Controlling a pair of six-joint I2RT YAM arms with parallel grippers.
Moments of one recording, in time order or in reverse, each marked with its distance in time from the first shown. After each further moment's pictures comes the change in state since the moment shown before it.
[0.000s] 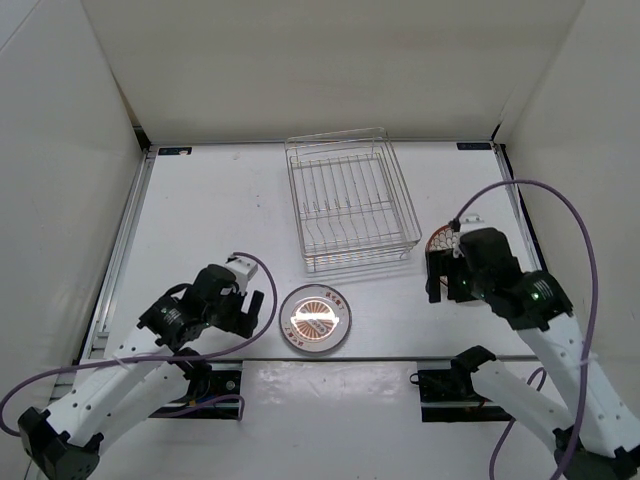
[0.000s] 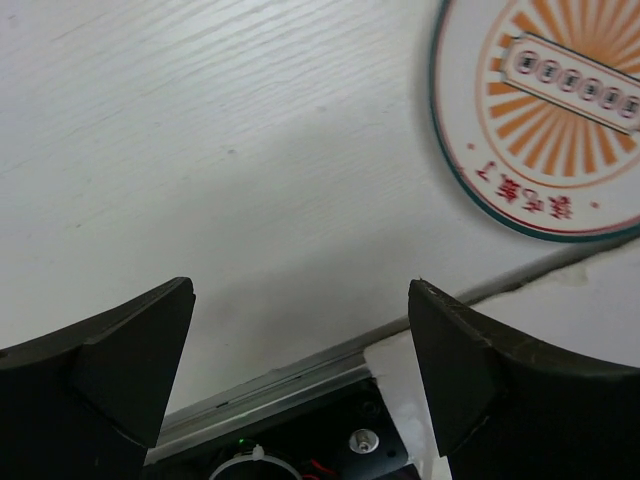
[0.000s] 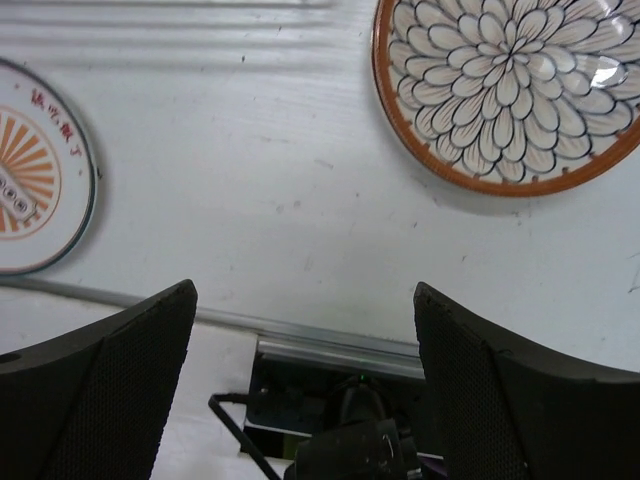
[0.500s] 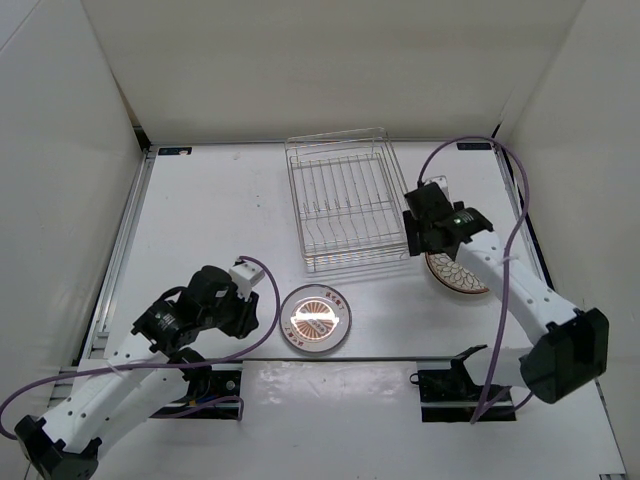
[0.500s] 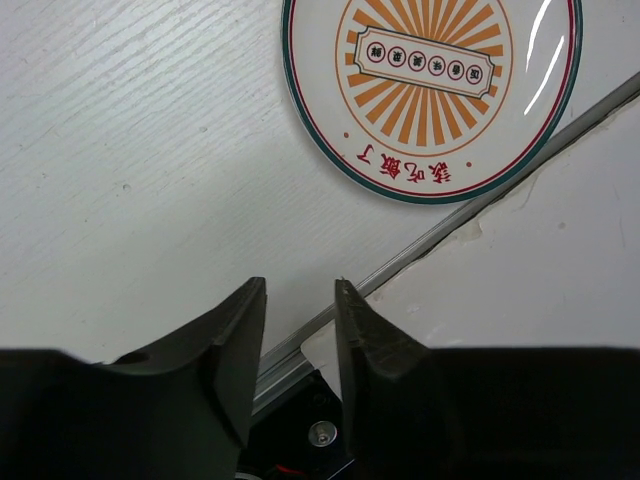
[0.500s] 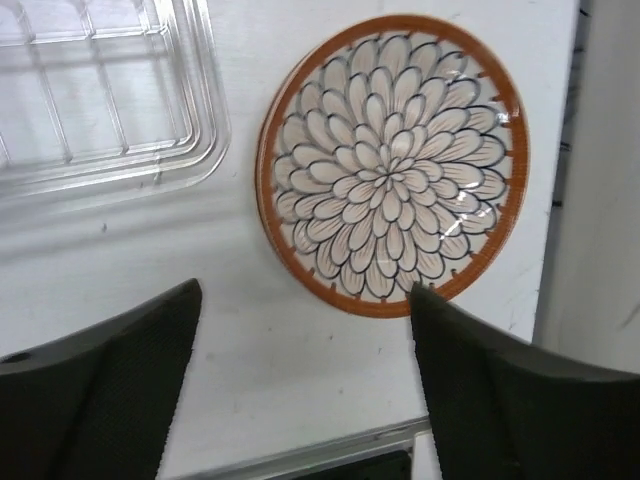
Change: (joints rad) left arm -0.003 -0.049 0.000 0.023 0.195 0.046; right arm -0.001 0.521 0.107 0.251 0.377 -0.029
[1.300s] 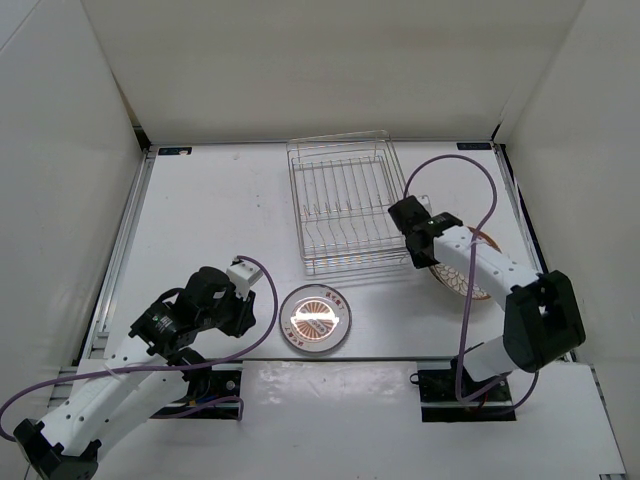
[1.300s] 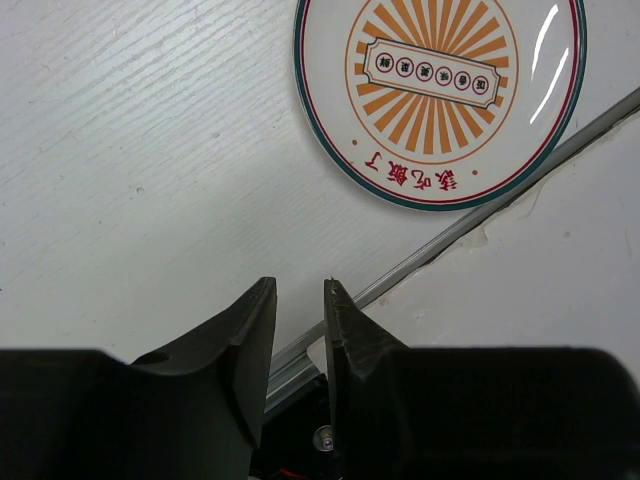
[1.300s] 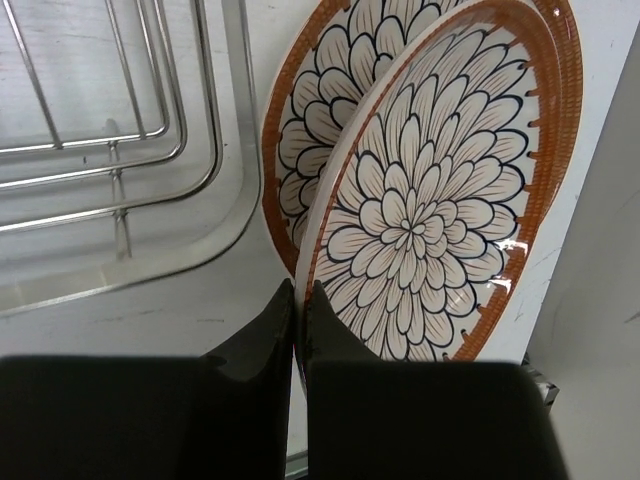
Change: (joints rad) left arm 0.000 -0.021 0.000 0.000 -0.024 0.000; right arm 0.019 0.134 -0.124 0.072 -0.014 -0.005
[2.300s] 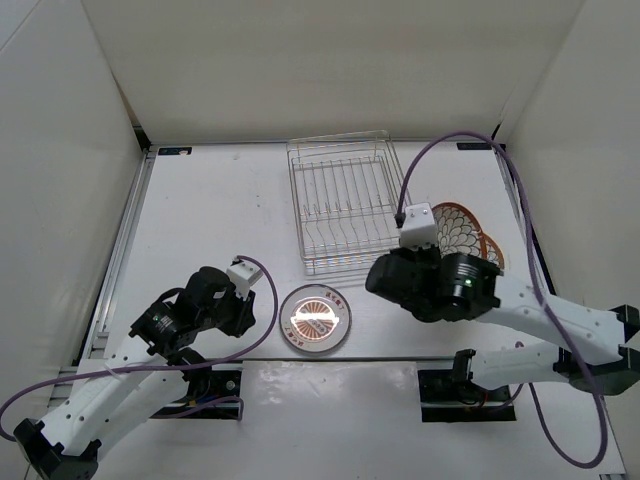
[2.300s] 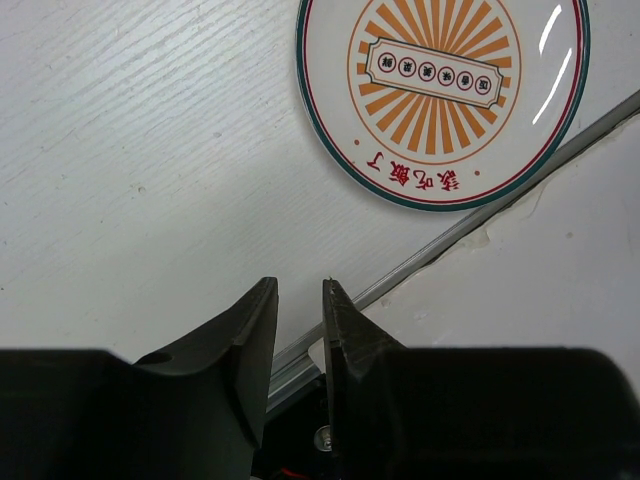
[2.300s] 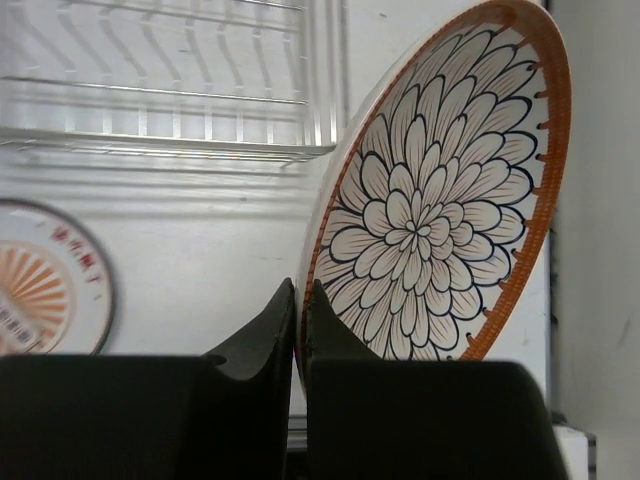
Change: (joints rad) left arm 0.000 0.002 0.000 0.000 -0.003 0.000; right arm 0.804 -0.316 0.354 -0.589 0.463 0.607
